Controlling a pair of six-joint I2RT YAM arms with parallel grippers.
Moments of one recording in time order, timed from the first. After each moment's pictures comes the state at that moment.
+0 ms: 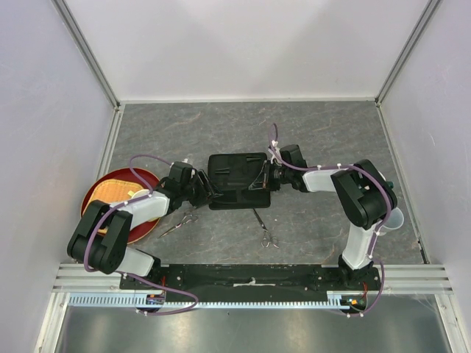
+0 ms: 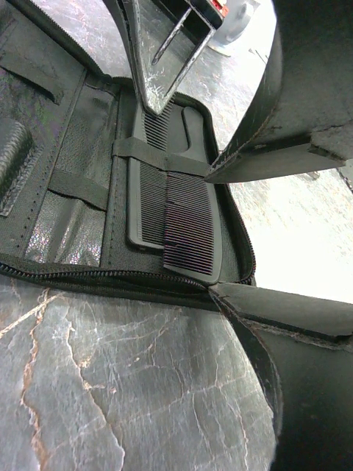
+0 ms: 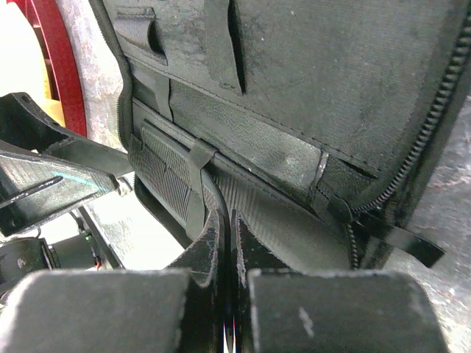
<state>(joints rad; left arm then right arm) -0.40 1.43 0.56 0.05 0.23 -0.90 0.46 1.87 0.89 0.22 -0.56 0.68</state>
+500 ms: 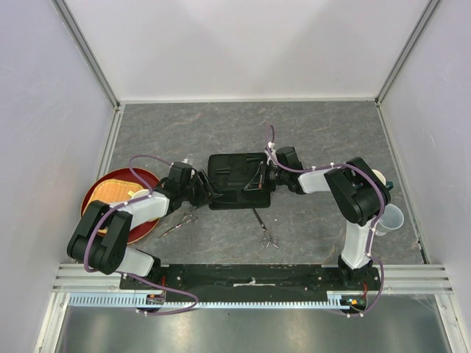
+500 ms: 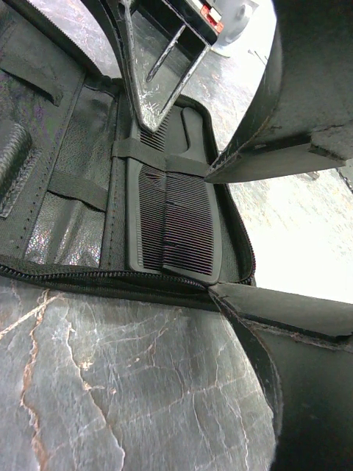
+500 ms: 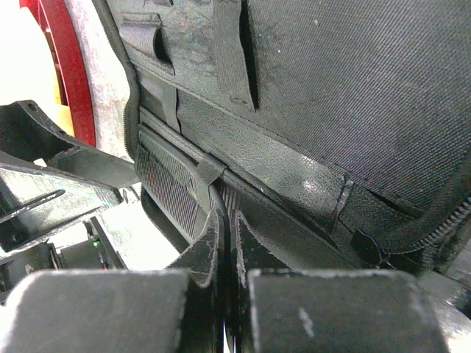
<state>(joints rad) -0.39 1.43 0.56 0.06 0.23 -0.90 0.49 1.92 0.89 0.32 -0.56 0.74</state>
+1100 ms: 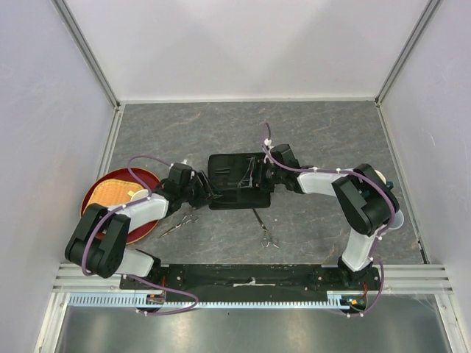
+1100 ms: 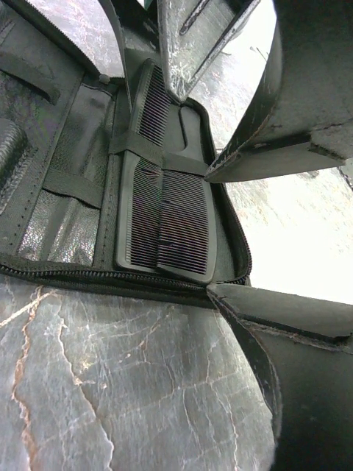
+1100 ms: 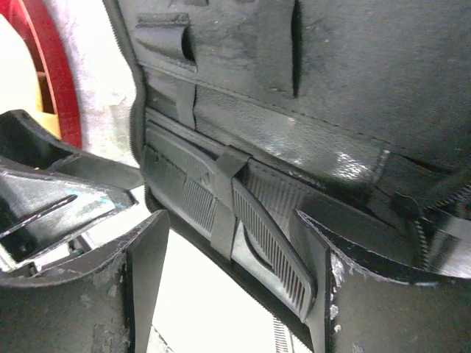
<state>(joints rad) -0.40 1.41 0.55 0.06 0.22 -0.90 0.54 1.83 0.92 0.19 -0.43 0.72</state>
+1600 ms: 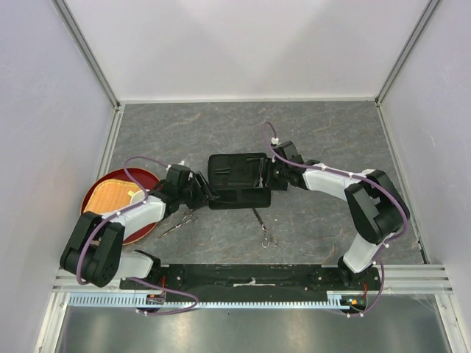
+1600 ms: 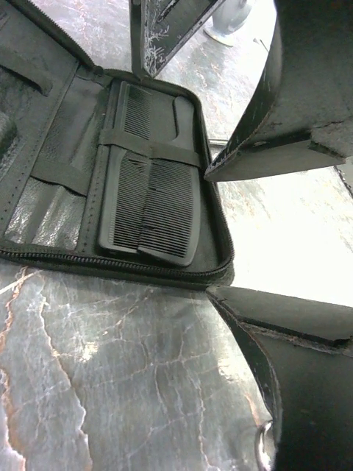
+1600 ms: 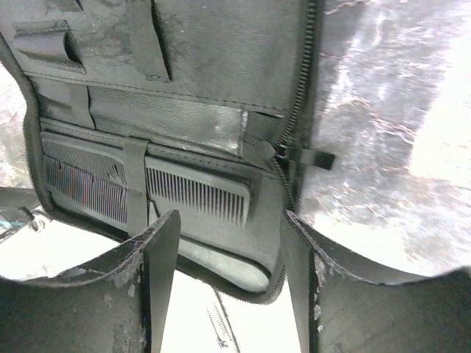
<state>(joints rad) -0.40 1.35 0.54 -0.01 0.19 -0.89 0.54 1.73 0.98 -0.14 -0.17 0.61</state>
